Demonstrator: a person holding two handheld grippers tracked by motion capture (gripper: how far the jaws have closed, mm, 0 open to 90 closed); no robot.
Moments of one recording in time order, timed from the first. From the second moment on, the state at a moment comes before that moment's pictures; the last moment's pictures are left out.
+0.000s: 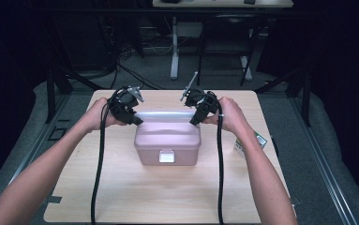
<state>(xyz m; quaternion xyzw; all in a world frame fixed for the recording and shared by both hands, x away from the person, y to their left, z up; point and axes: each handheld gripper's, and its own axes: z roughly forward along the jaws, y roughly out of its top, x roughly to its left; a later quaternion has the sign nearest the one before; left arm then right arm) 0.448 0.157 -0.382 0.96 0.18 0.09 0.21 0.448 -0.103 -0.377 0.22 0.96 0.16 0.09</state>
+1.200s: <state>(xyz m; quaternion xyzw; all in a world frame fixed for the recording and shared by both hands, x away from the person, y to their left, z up) 0.434 0.146 -0.383 0.96 0.17 0.09 0.22 0.439 -0.113 -0.393 0.23 0.96 0.17 0.08</state>
